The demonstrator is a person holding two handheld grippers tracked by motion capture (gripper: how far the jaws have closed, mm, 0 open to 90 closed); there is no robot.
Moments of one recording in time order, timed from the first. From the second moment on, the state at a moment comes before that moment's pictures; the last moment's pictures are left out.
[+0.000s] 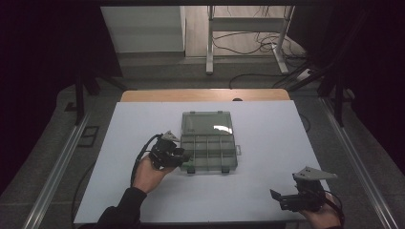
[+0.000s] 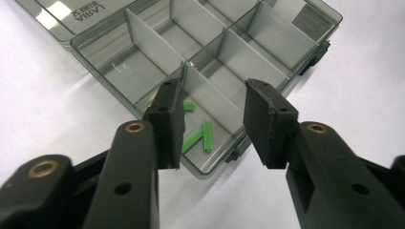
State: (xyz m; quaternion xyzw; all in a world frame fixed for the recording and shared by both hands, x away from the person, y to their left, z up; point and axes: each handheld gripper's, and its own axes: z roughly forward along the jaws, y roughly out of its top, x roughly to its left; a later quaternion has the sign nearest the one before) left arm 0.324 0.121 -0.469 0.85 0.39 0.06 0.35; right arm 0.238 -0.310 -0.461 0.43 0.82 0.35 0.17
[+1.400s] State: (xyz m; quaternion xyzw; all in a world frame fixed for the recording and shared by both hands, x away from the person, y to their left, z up) left arm 0.280 0.158 -0.452 0.82 0.40 0.08 0.40; right arm 0.237 -0.310 -0.460 0.42 0.82 0.35 0.17
